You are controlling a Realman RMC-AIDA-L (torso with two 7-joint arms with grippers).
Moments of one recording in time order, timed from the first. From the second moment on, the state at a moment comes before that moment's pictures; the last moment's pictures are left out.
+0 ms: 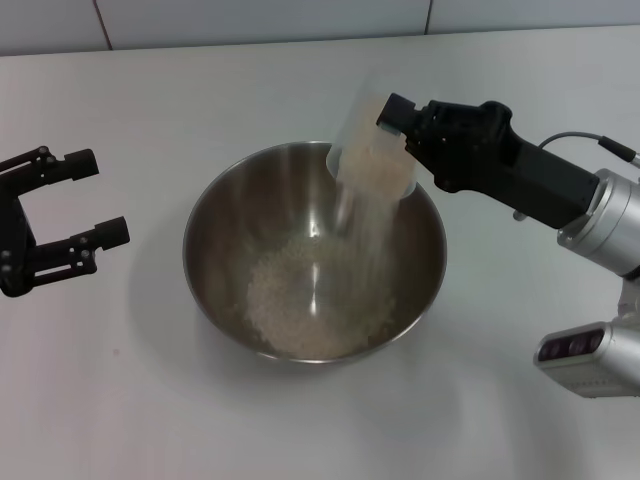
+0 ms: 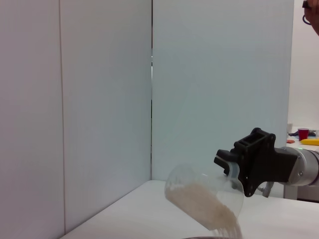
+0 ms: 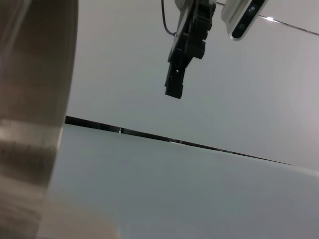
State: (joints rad) left arm -0.37 -2.02 0.50 0.80 1.90 1.91 -1.17; right arm 0.62 2.08 0.01 -0.12 -2.17 -1.70 -1.17
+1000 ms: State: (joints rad) left arm -0.38 -2.03 0.49 0.80 1.90 1.91 -1.17; right arm 0.62 2.08 -0.05 -0.09 -2.17 -1.67 -1.41
